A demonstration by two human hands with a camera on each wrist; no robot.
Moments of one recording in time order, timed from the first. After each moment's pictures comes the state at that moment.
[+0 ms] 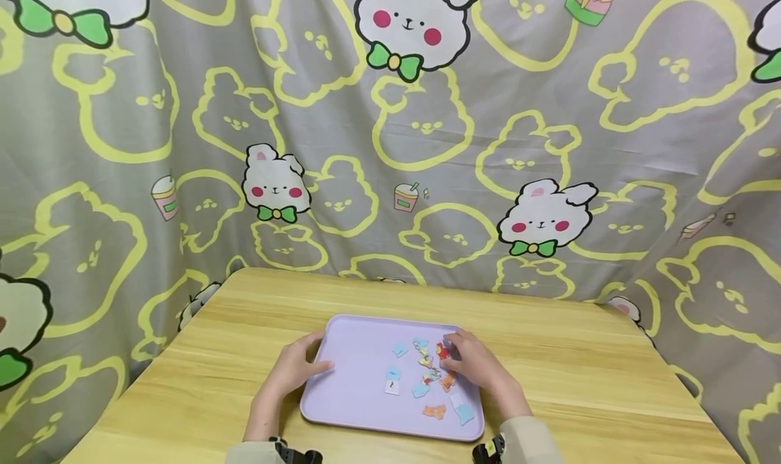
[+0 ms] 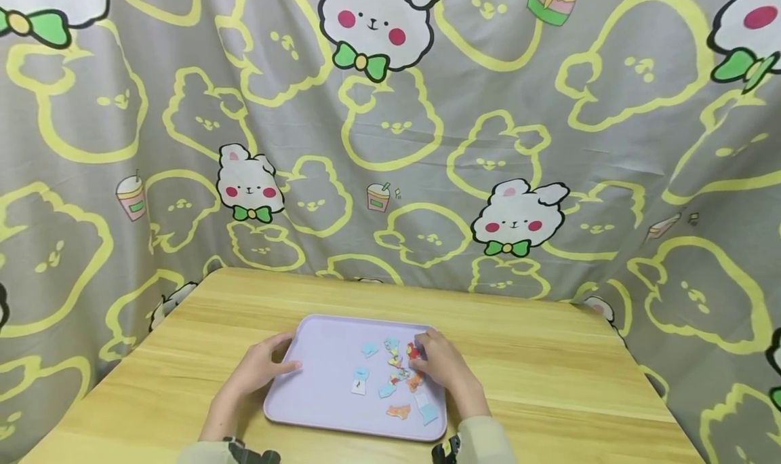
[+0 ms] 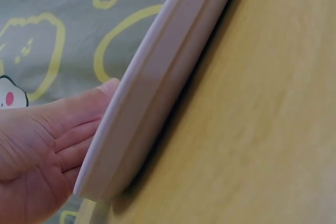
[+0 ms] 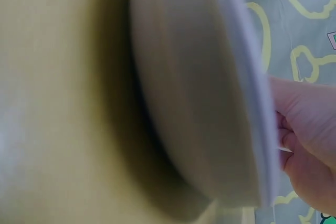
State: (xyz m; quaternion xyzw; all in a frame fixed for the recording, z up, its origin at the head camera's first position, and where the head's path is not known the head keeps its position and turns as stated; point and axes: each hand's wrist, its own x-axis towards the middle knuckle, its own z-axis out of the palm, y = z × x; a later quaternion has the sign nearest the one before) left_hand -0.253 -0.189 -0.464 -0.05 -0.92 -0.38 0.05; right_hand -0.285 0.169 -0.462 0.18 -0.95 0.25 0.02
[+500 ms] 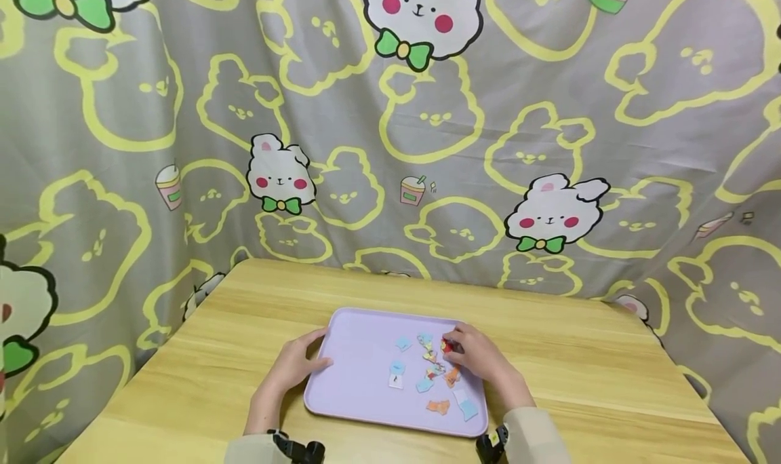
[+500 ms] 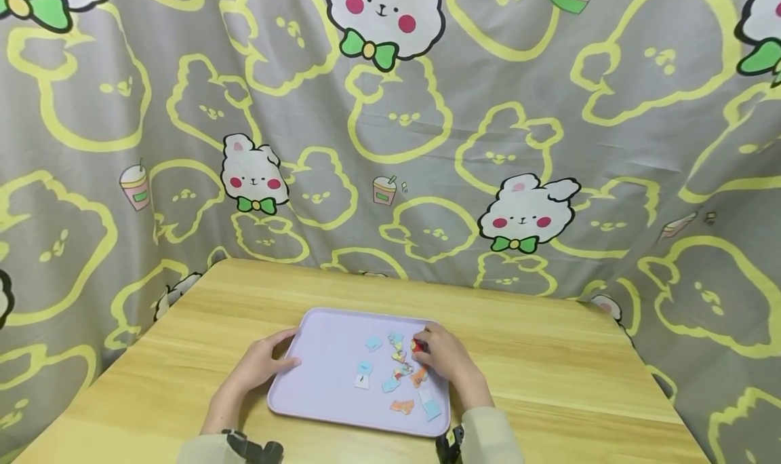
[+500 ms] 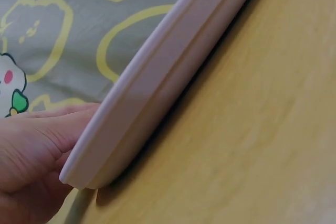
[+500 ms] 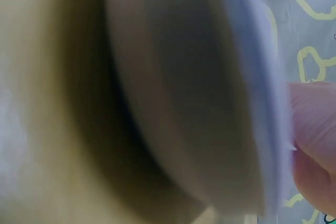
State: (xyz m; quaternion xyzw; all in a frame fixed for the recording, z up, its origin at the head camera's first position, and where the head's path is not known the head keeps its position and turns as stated) left_hand -0.255 -0.200 -0.478 -0.06 -0.92 -0.38 0.05; right_hand -0.298 0.168 -0.464 0.24 -0.95 0.19 0.04
